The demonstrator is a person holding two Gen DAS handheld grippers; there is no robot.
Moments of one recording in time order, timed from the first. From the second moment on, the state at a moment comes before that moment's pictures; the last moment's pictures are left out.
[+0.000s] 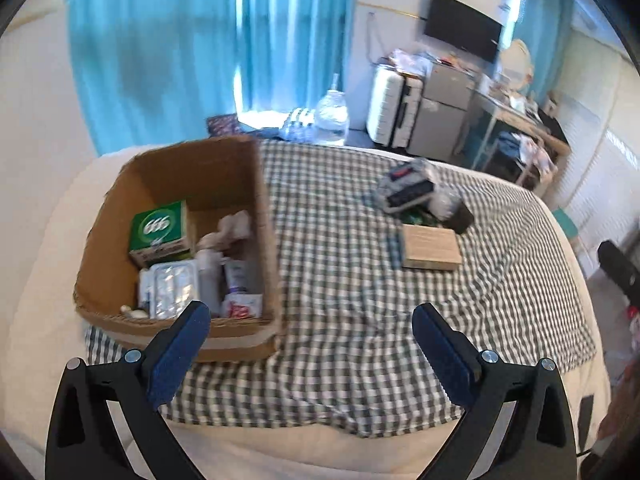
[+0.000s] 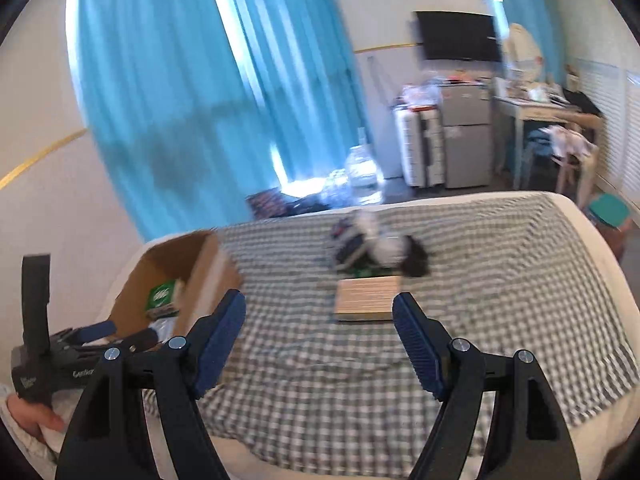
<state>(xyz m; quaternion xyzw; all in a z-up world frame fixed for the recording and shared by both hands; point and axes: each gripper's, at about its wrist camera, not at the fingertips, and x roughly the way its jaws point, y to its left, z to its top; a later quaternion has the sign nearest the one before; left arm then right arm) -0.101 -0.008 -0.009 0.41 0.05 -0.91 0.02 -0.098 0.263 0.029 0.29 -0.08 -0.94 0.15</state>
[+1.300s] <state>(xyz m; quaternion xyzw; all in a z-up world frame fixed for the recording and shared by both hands) -0.397 0.124 -0.163 0.46 -0.10 -0.88 -0.07 -0.397 0.299 -0.156 0.45 0.06 -0.89 0.09</state>
